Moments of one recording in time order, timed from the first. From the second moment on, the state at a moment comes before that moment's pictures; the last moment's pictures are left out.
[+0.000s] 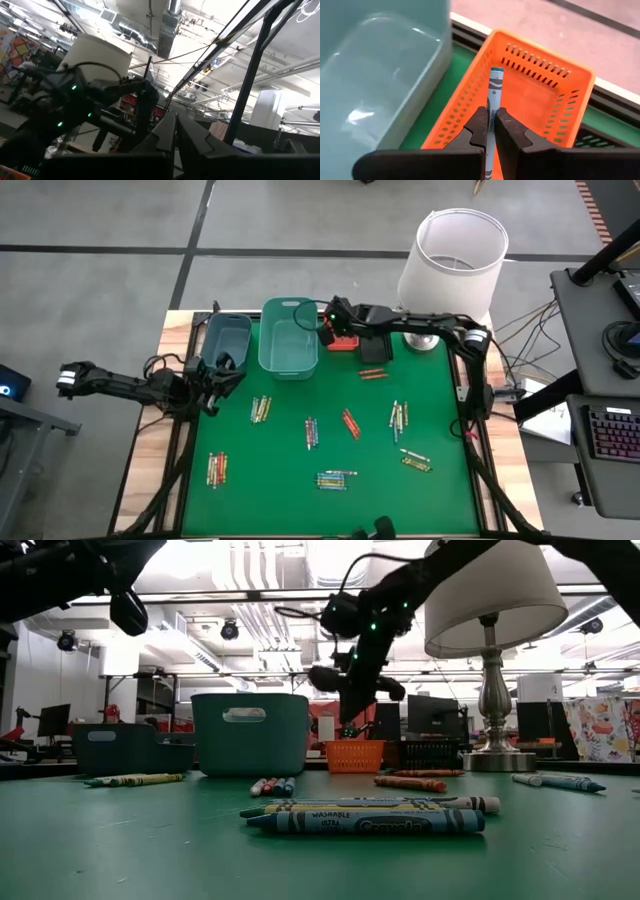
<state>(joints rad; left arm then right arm) -0.10 0.48 0.02 0.97 -0.20 -0.35 -0.45 1.99 1.54 -0.50 0.33 0.52</state>
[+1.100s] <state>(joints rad) -0.10 0.50 0.02 0.97 -0.20 -0.45 -0.39 1.96 1.55 -0.52 0.36 0.47</state>
